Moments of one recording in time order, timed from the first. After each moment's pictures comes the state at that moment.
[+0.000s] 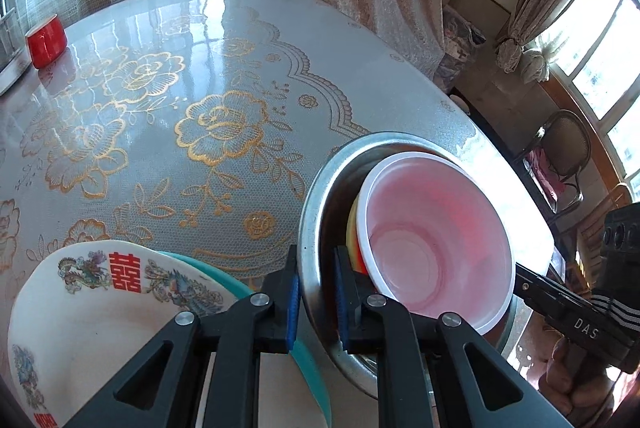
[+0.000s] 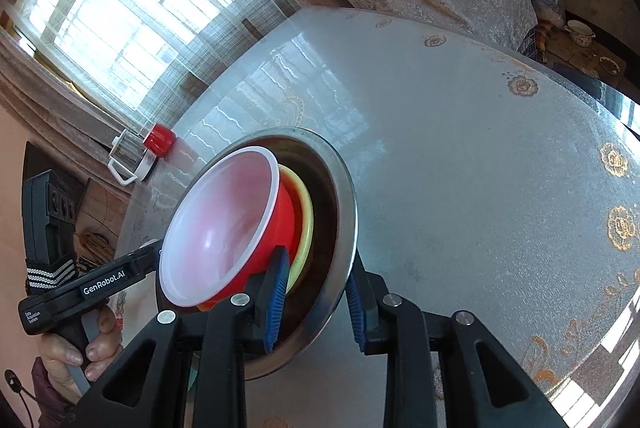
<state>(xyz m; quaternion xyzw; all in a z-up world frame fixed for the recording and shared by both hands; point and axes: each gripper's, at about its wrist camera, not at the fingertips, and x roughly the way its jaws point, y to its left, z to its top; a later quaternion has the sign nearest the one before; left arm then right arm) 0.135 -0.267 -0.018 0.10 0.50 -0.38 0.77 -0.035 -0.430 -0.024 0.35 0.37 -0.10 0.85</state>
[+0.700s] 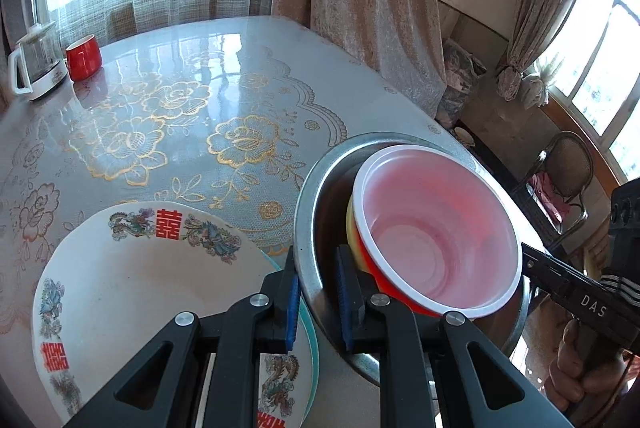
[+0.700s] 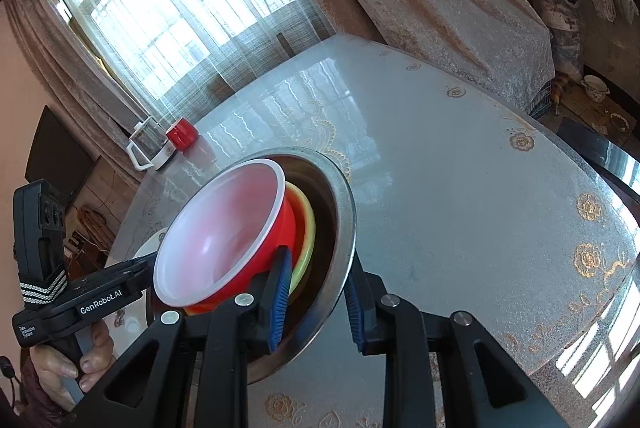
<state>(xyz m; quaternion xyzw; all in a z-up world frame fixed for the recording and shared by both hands) 0.089 -0.217 0.019 0.07 0.43 -0.37 0.82 -0.052 -0.410 0.014 0.28 0.34 -0.08 0.89</state>
